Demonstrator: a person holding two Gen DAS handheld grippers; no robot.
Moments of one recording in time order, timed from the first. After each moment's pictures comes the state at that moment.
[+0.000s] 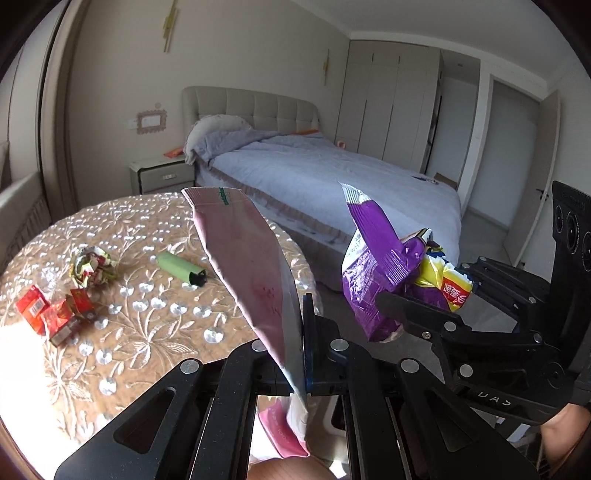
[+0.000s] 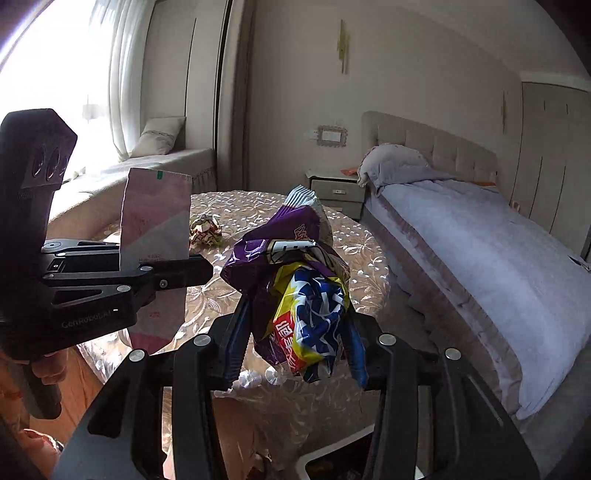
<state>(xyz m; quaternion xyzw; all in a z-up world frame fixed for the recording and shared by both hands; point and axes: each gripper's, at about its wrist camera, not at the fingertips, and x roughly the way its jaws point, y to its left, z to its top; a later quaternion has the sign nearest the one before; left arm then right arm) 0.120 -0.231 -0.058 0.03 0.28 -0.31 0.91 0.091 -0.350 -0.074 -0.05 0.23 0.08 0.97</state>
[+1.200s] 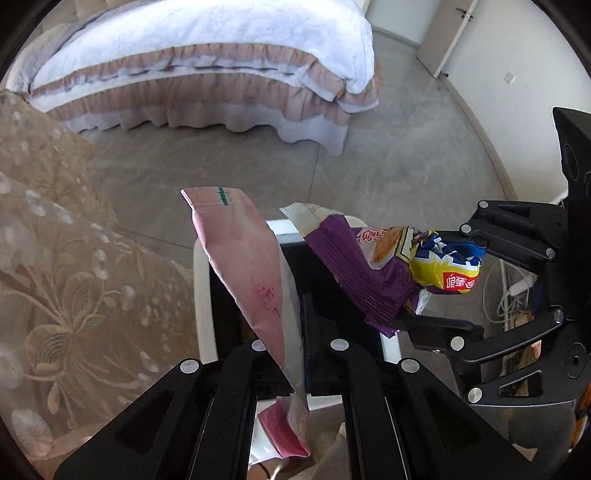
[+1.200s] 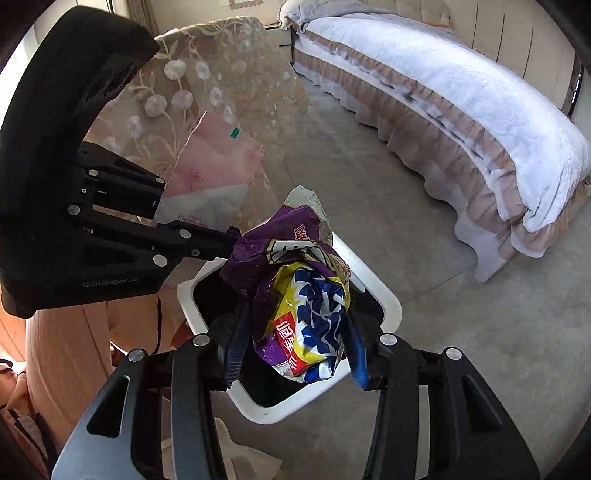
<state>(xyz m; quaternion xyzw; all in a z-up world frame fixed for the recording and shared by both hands) 0.139 -0.465 -0.304 0.26 0.50 -0.48 0.67 0.052 -0.512 -0.314 0.04 0.49 0.00 0.87</state>
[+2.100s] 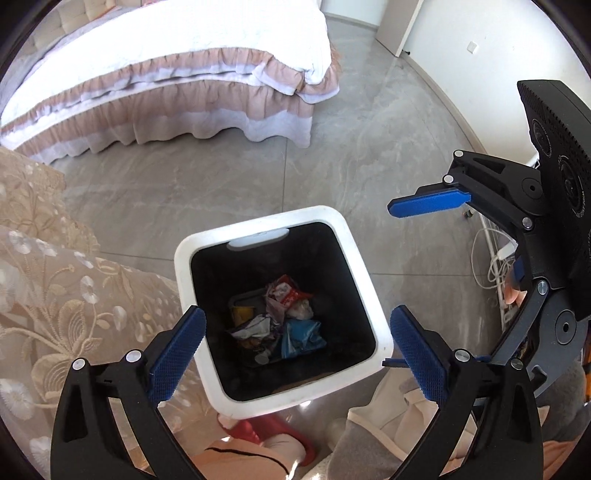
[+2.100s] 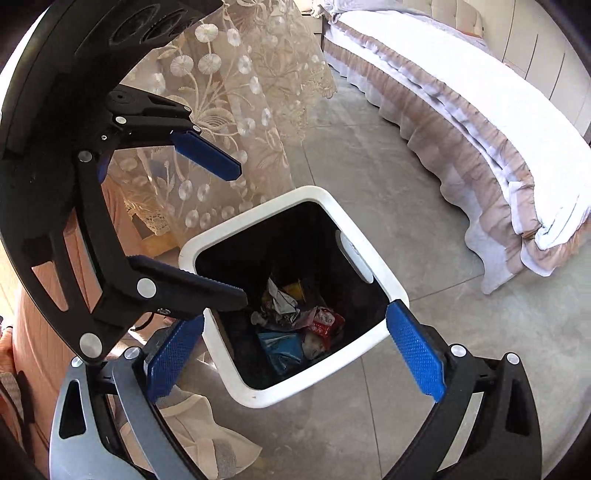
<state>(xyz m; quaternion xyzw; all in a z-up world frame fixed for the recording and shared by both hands) 0.126 -0.460 -0.286 0.29 0.47 -0.54 0.64 0.040 -0.504 -0.325 -0.01 0.50 0.04 0.86</state>
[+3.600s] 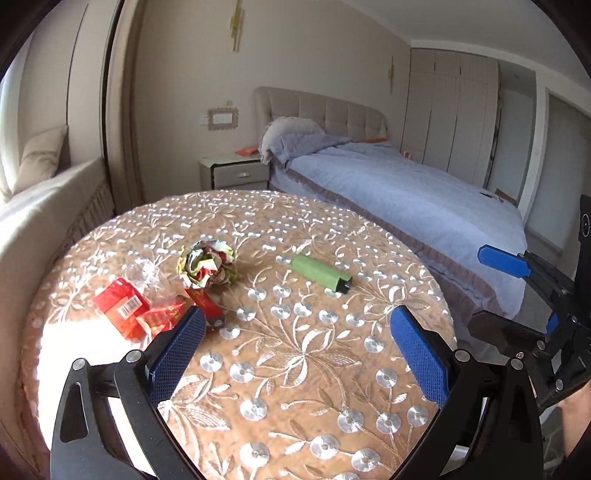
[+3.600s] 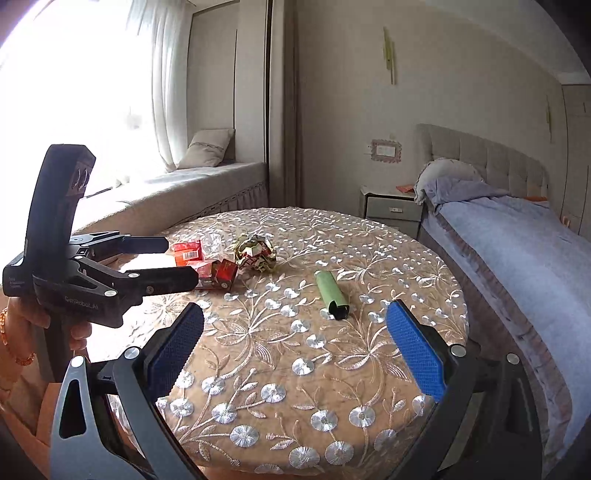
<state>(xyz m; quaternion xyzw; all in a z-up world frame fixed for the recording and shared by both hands) 0.199 -0.096 -0.068 0.02 0.27 -0.18 0.95 0.159 -0.295 -0.089 -0.04 0.19 0.21 0.96</state>
